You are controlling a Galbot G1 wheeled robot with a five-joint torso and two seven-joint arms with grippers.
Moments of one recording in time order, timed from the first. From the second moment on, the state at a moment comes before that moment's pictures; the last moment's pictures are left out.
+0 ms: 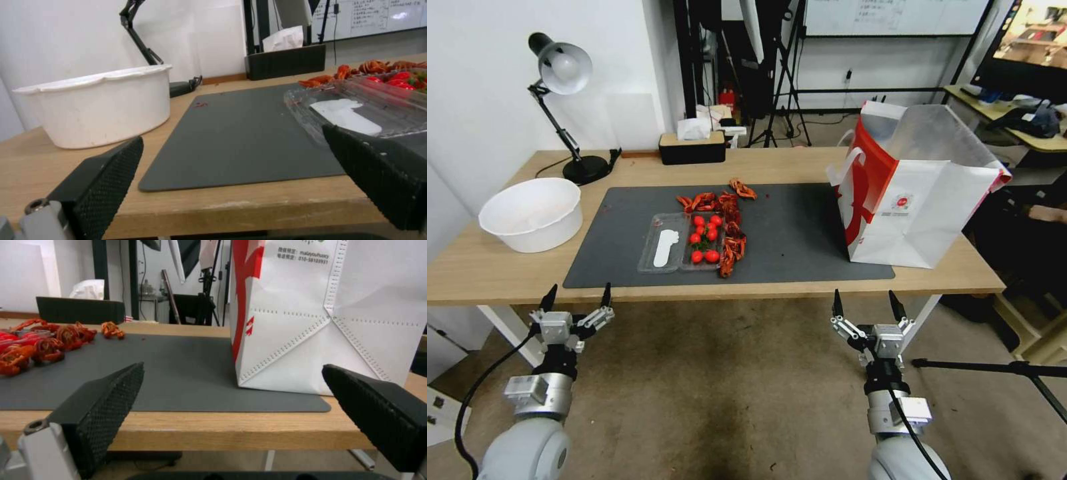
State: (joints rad) left arm 1.63 -1.17 -0.65 -1.94 -0.33 -0.26 -0.12; right arm -1.63 1.27 0.33 2.05 0.03 0.25 0.37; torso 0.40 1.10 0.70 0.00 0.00
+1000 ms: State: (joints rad) left arm 1.62 -1.15 -0.65 -1.93 -0.34 -0.26 -0.11; right arm -1.63 1.28 0.33 2.03 0.02 0.26 0.37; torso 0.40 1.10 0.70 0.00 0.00
